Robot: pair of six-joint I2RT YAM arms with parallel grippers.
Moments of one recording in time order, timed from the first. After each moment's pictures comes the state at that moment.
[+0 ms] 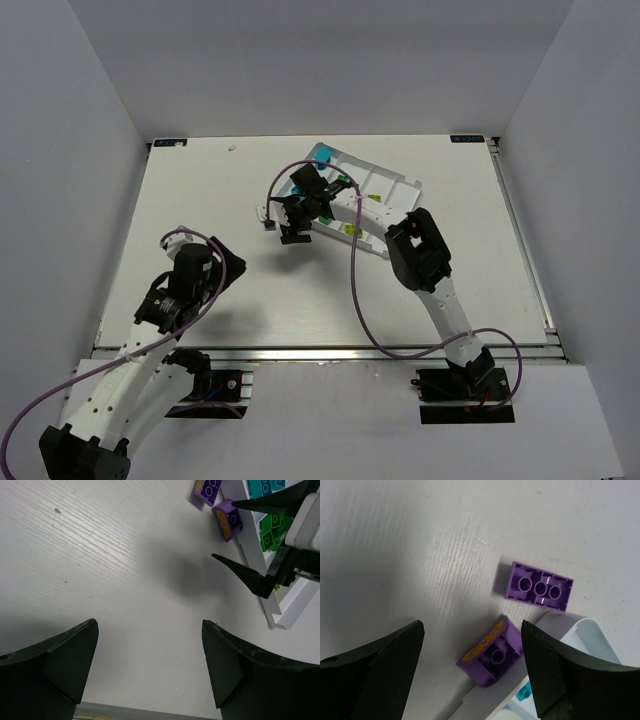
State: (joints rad) left arm -0.36 0.70 0.61 -0.62 -0.25 -0.91; right arm 0.75 2.34 1.93 -0.54 -0.57 -1.14
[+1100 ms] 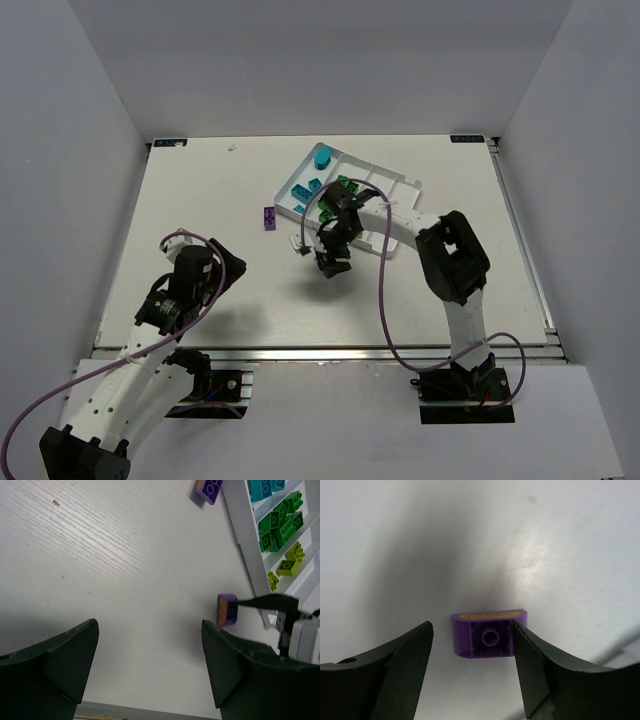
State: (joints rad) left arm -0.36 0.68 0.60 -0.62 -0.25 -0.95; right arm 0.71 2.10 1.59 -0.81 -0.64 -1.29
